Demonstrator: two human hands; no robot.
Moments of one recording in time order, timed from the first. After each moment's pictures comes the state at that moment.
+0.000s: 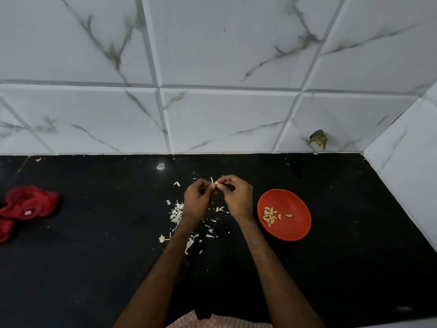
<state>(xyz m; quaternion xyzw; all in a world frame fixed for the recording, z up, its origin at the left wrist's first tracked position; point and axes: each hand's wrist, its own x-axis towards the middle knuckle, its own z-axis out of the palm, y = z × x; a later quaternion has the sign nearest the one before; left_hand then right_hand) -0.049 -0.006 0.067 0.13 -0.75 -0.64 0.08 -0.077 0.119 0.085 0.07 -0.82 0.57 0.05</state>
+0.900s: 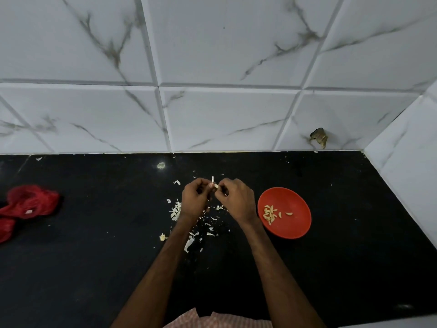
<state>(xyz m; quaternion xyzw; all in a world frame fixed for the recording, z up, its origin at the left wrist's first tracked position) -0.044 -0.012 0.066 0.12 -0.73 -0.66 0.08 -0.071 0.128 0.088 0.17 -0.94 0.27 0.09</state>
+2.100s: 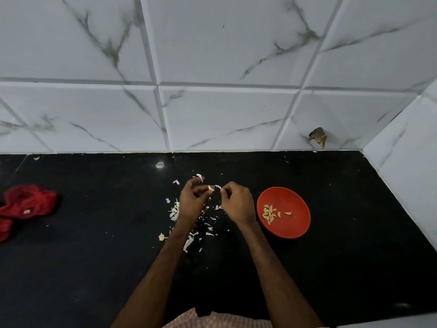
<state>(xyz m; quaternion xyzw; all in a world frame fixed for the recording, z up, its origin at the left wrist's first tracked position) -0.043 -0.014 0.053 0.18 -0.68 -0.71 0.06 -0.070 0.130 0.068 0.09 -0.93 0.35 0.03</state>
